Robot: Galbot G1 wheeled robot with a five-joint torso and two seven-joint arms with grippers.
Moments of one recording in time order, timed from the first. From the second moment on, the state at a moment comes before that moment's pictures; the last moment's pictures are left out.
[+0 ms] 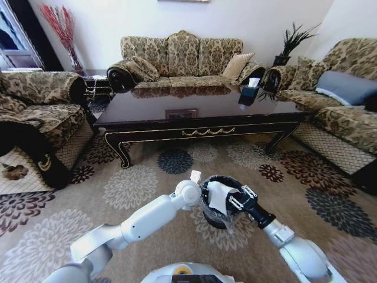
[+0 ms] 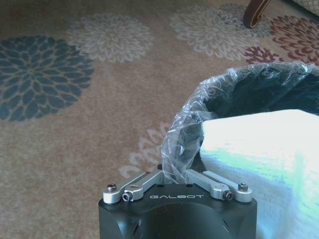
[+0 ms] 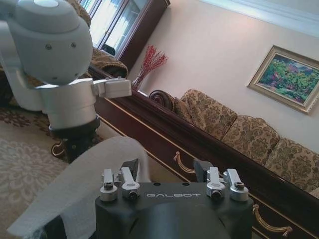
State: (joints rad) left arm 0.47 -1.30 0.50 -1.73 -1.45 0.74 -0.96; right arm -1.74 0.98 0.72 2.14 0.05 0.33 -0.26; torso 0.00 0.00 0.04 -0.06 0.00
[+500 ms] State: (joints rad) left arm 0.47 -1.28 0.51 -1.75 -1.45 0.74 -0.96; right arm -1.60 0.97 0.92 2.09 -0.62 0.69 -0.47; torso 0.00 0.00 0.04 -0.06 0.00
